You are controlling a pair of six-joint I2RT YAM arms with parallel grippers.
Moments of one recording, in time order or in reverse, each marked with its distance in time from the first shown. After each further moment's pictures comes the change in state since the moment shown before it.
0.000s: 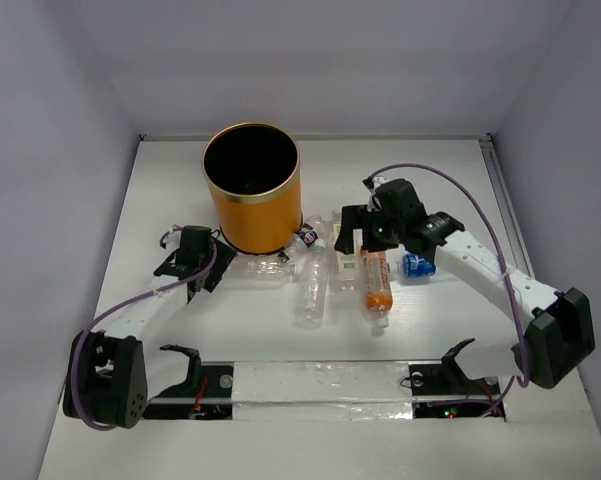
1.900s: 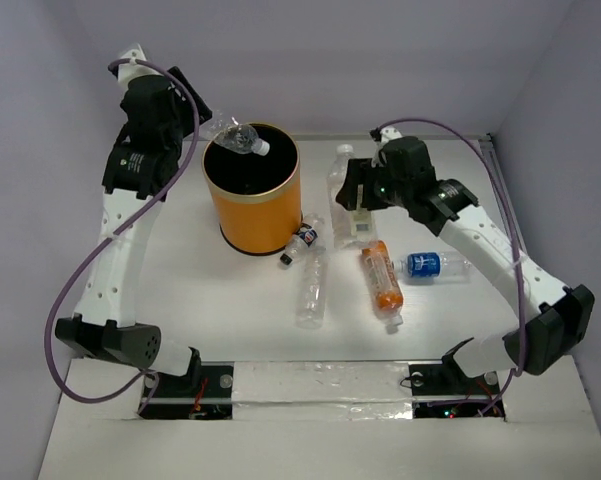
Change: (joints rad) left arm -0.008 0.277 1.342 -0.386 -0.227 0.589; right arm -0.027 0.120 0.336 -0.065 0.122 -0.049
